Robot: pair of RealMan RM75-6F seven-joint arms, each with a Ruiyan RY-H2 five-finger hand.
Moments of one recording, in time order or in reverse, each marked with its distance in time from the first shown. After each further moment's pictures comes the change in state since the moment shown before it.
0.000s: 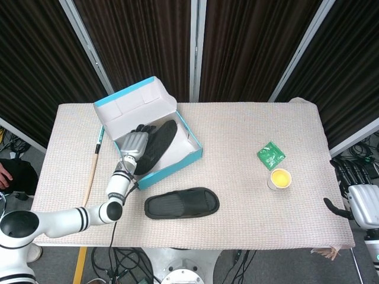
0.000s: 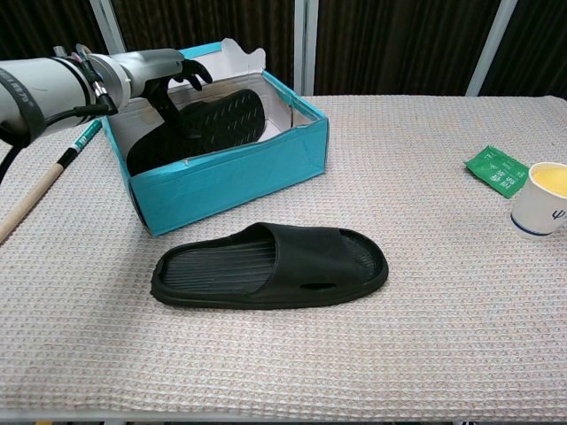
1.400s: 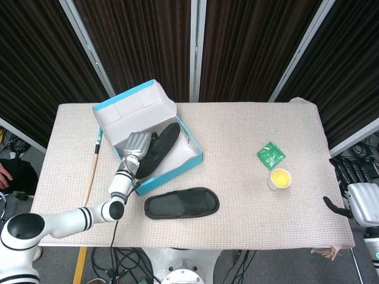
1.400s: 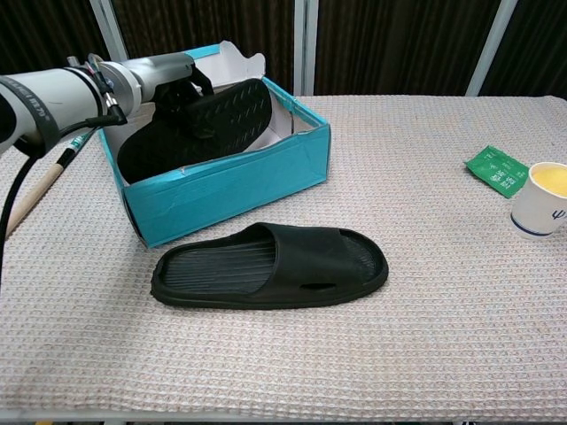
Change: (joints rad) left arm 0.019 -0.054 -0.029 0.092 0.115 -0.052 -0.095; right arm 0.009 -0.001 0.005 0.001 0.007 -0.012 -0.002
